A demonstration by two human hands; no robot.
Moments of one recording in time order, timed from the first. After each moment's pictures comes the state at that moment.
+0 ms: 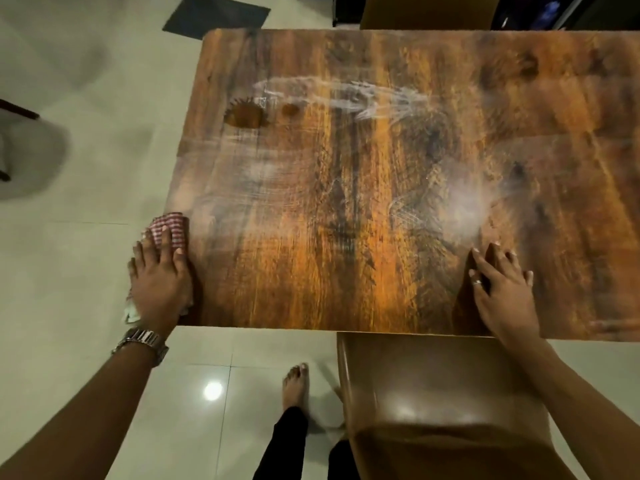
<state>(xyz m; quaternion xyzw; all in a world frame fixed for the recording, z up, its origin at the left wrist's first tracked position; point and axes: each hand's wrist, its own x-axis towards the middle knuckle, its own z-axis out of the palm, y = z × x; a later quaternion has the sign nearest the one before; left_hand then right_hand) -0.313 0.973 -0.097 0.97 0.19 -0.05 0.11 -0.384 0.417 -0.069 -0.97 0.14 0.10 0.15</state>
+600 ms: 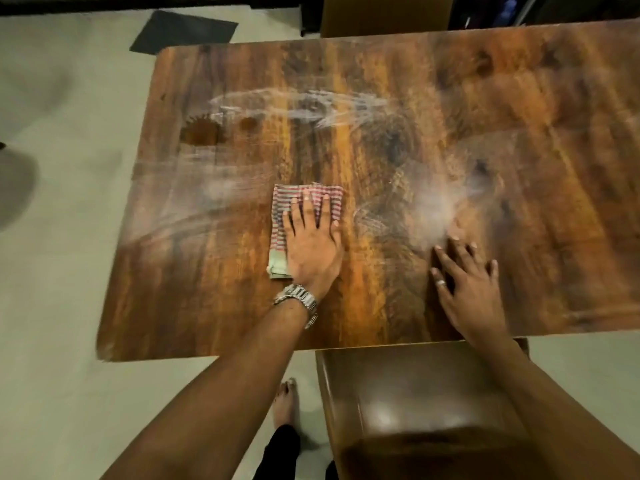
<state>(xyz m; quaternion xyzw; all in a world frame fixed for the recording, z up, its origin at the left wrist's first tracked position) -0.253 0.662 -0.095 0.99 -0.07 -0.05 0.11 -0.378 0.410 -0.082 -0.98 0.12 0.07 0.12</state>
